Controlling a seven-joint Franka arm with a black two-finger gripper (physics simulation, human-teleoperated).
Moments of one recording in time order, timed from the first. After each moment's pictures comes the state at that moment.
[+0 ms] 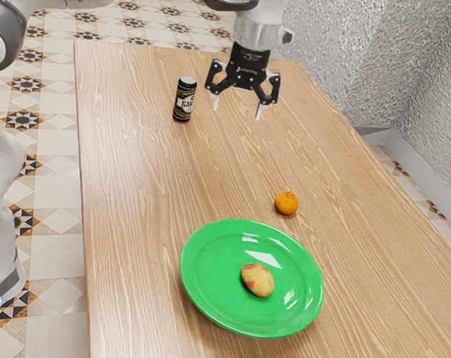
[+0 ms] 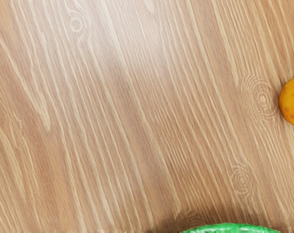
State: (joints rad) arm -0.35 -0.13 0.31 -1.58 -0.04 1.45 -1.28
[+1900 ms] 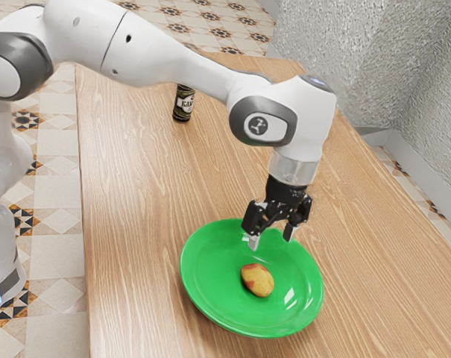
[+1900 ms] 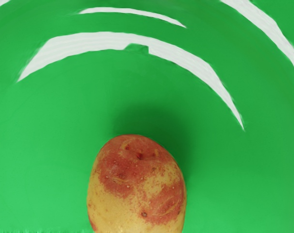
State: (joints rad) arm -0.56 0.07 0.20 -1.78 -0.22 1.87 -2.16
